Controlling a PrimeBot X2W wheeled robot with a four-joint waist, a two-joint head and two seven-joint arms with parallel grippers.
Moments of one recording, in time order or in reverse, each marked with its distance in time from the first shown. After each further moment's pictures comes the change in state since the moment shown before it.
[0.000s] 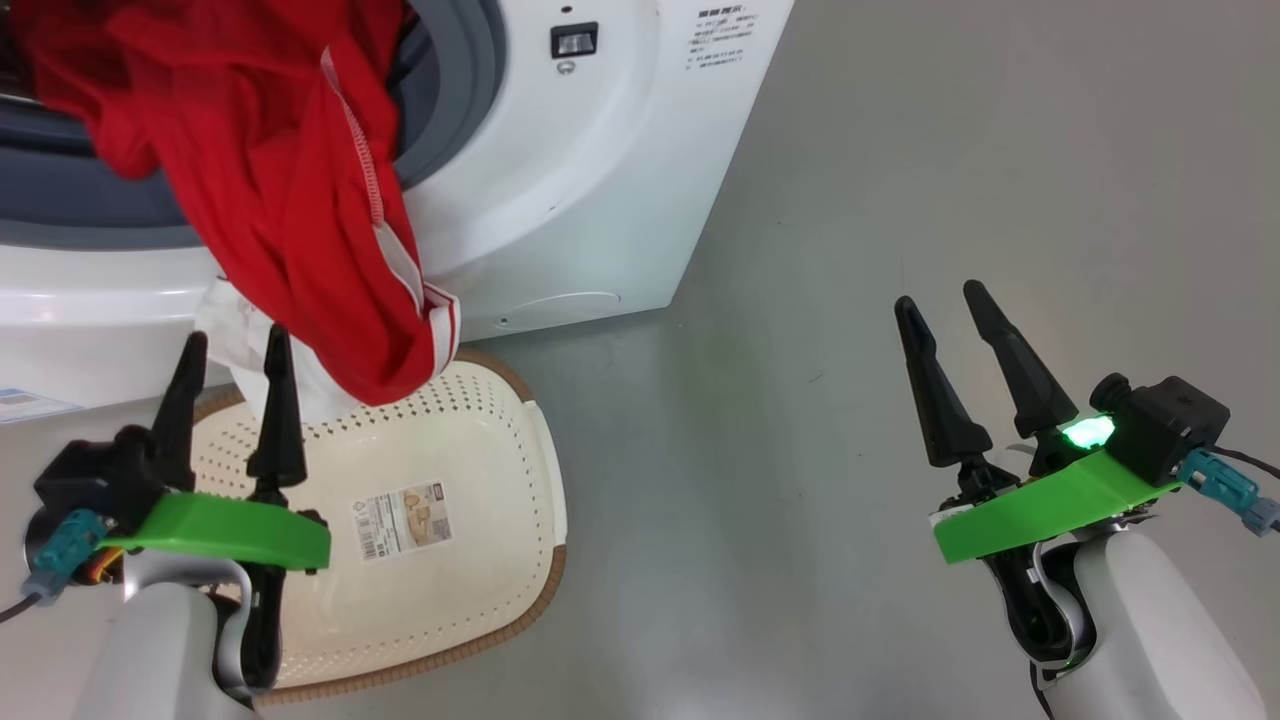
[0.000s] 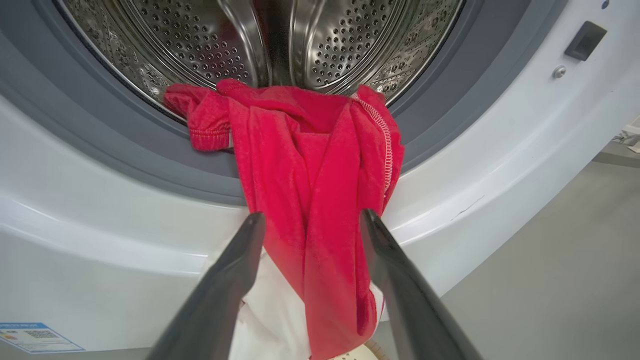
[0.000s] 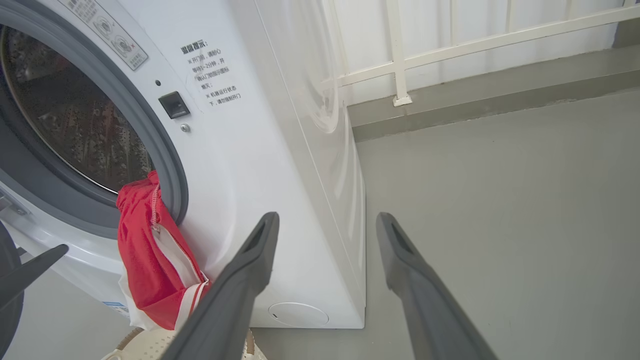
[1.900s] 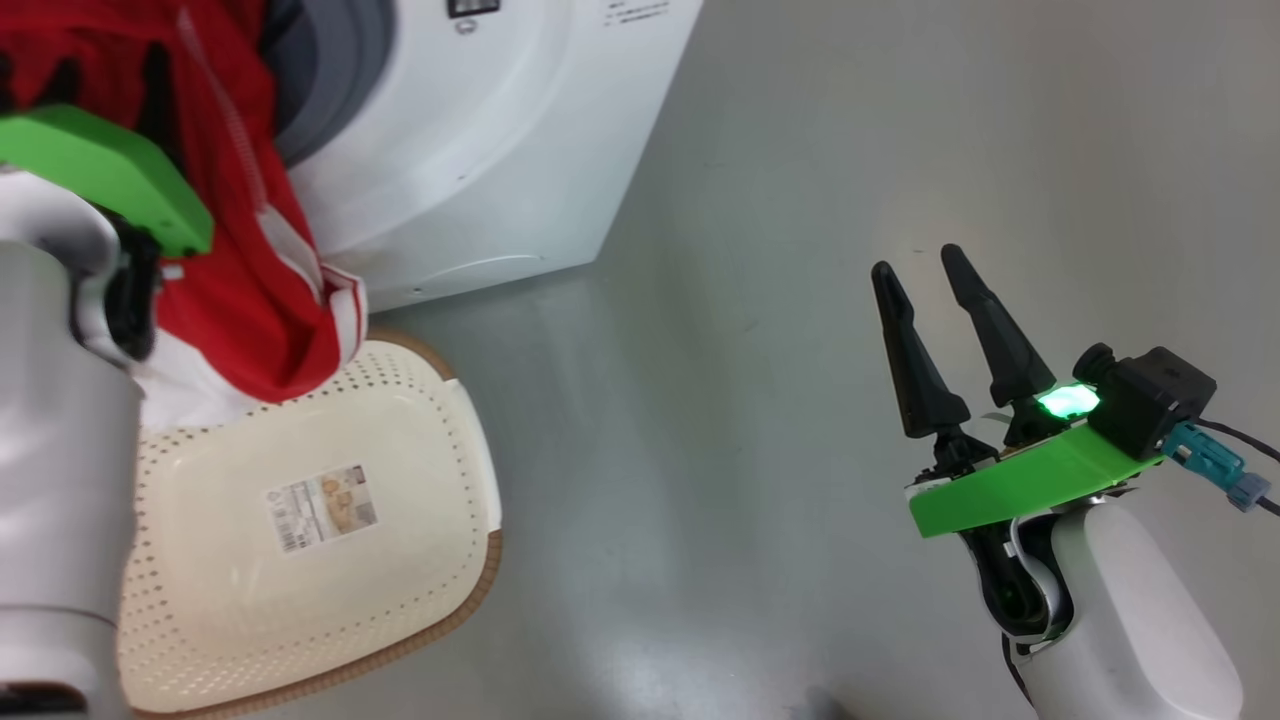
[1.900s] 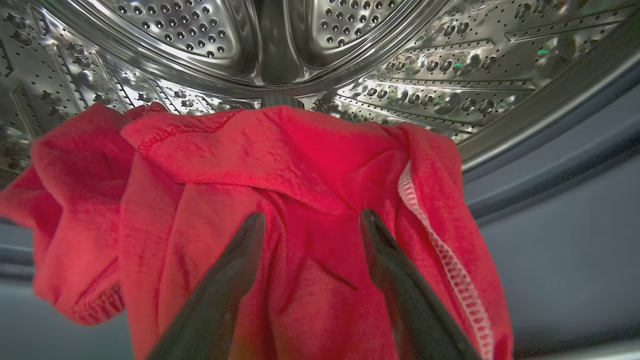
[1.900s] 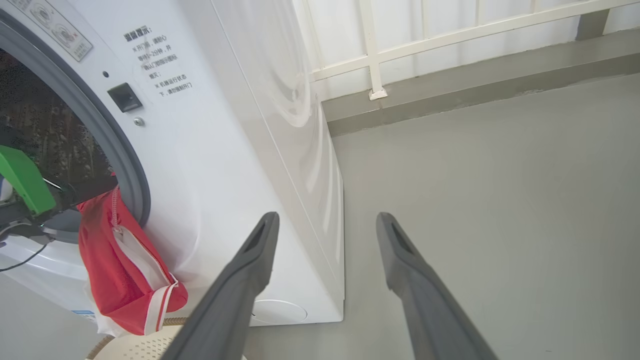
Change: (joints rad) left arm -0.655 0.052 -0.040 0.499 -0.019 0.027 0.312; right arm -0.044 0.036 0.009 -0.011 0.000 0.000 0.000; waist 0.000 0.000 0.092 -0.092
